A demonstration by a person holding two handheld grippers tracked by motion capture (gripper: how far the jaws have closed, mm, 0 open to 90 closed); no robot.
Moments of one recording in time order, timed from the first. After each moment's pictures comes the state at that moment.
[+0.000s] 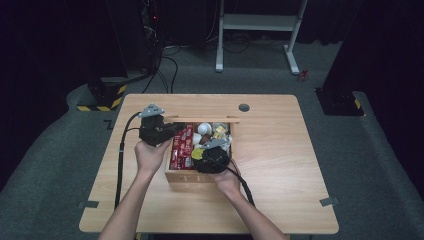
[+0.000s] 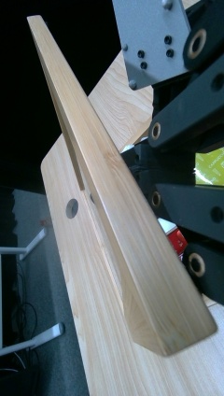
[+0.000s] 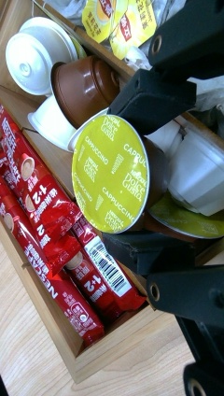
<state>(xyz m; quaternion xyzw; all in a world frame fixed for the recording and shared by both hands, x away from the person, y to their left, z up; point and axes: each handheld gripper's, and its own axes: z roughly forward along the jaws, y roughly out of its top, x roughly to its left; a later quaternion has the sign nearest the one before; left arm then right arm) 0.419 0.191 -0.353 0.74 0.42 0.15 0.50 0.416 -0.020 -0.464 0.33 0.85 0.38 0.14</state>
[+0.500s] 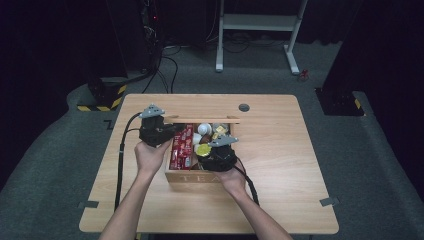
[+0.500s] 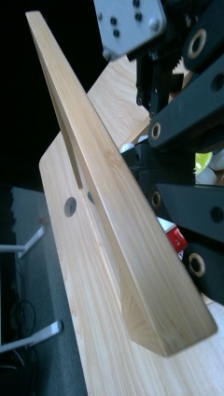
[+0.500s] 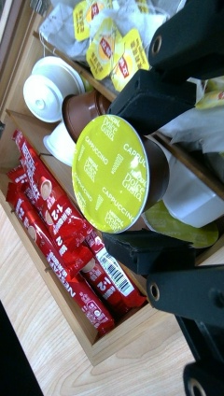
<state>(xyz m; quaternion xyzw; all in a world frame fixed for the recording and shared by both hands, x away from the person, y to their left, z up) 0.418 0.189 -0.354 0.74 0.43 0.16 0.49 0.416 -0.042 -0.452 0.34 0.83 0.42 0.14</state>
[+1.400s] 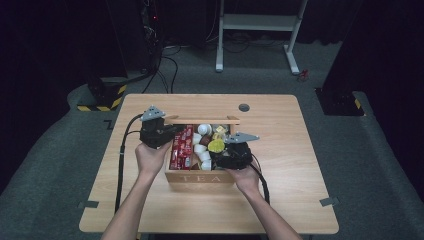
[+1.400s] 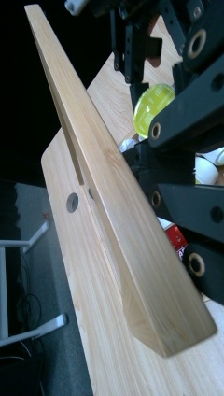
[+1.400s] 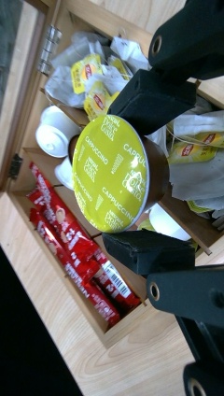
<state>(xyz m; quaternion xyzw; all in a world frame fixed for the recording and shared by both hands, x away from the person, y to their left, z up) 0.415 0.188 -0.358 0.74 0.42 0.17 0.50 0.414 -0.085 -0.434 0.36 0.80 0.45 0.13</state>
